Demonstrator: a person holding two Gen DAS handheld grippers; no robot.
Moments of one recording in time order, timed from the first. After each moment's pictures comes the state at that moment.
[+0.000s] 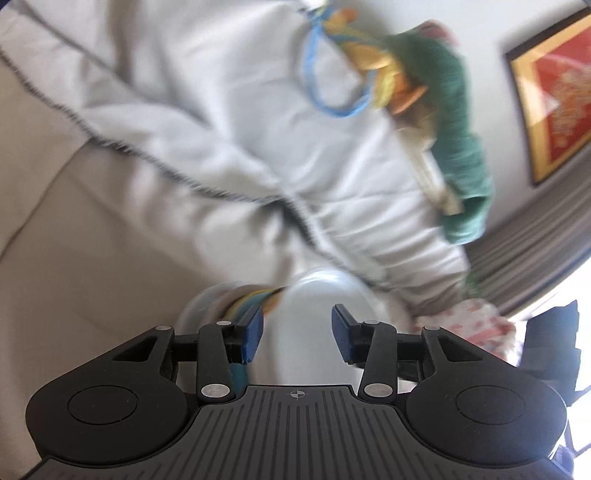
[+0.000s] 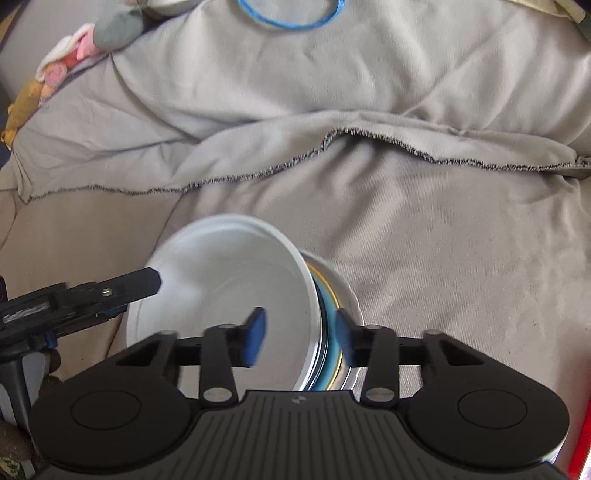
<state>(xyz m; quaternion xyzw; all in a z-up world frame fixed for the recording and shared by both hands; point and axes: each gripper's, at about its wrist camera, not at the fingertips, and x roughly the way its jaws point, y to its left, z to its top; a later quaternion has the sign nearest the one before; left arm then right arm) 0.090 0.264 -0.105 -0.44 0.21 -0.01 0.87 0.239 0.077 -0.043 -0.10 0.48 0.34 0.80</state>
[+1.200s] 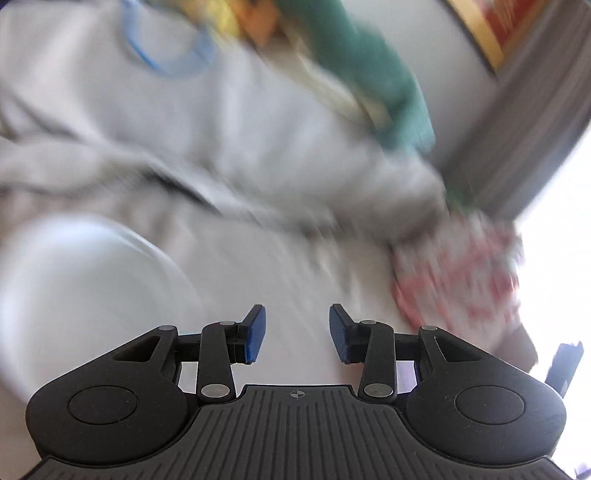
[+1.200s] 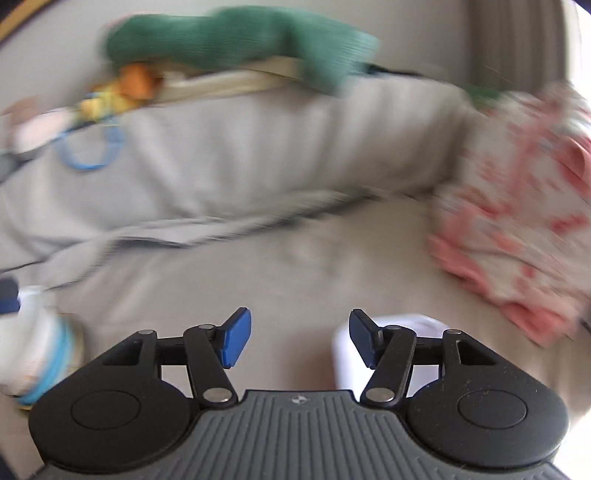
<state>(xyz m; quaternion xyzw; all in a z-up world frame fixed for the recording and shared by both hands) 0.177 0.059 -0.036 -0.29 0.30 -0.05 0.91 0.245 -0.196 -0.033 -0.02 0.32 0.12 0.94</state>
